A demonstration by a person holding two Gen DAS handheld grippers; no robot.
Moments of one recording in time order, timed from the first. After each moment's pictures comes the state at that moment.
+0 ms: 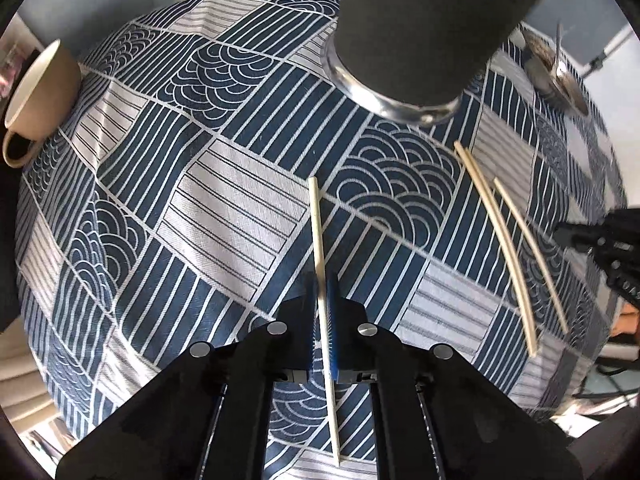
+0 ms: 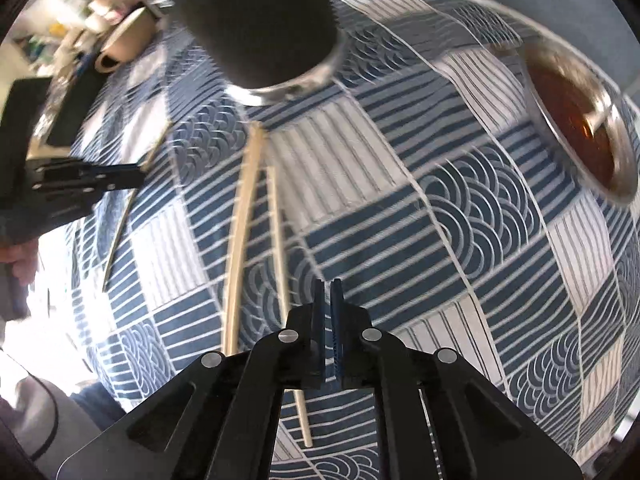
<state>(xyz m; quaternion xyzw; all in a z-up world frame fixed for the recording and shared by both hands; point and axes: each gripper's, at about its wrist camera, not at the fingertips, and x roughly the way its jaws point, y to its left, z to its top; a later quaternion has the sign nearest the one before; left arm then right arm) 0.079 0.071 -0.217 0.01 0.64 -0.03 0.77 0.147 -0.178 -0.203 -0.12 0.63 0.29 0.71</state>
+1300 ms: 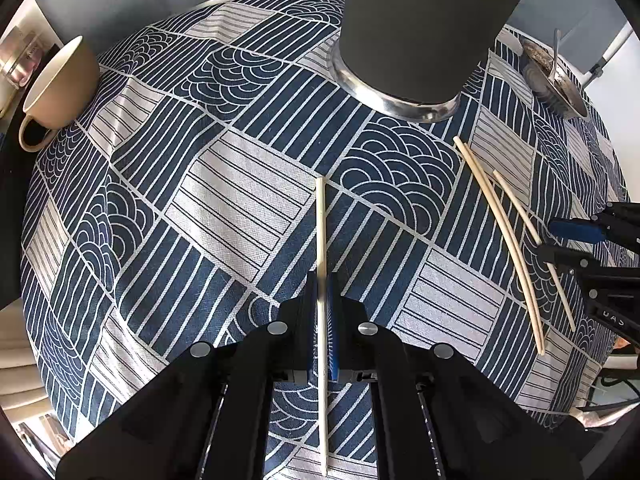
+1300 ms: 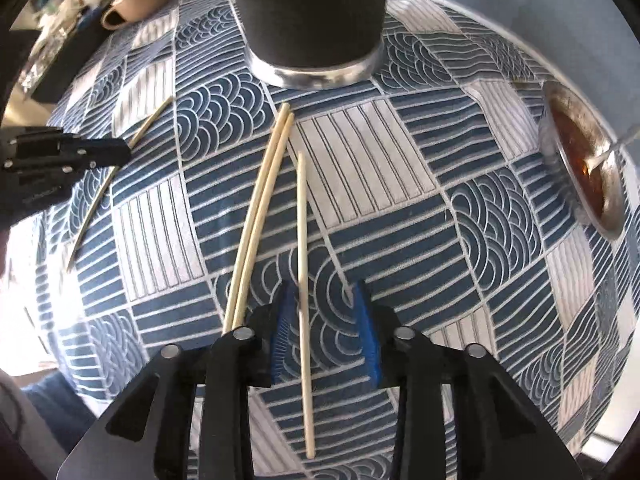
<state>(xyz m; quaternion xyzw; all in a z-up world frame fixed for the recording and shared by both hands) 0.066 0.068 -0.213 0.00 0.61 -0.01 0.79 0.119 -0.135 -0.209 -0.20 0.61 0.27 0.72</state>
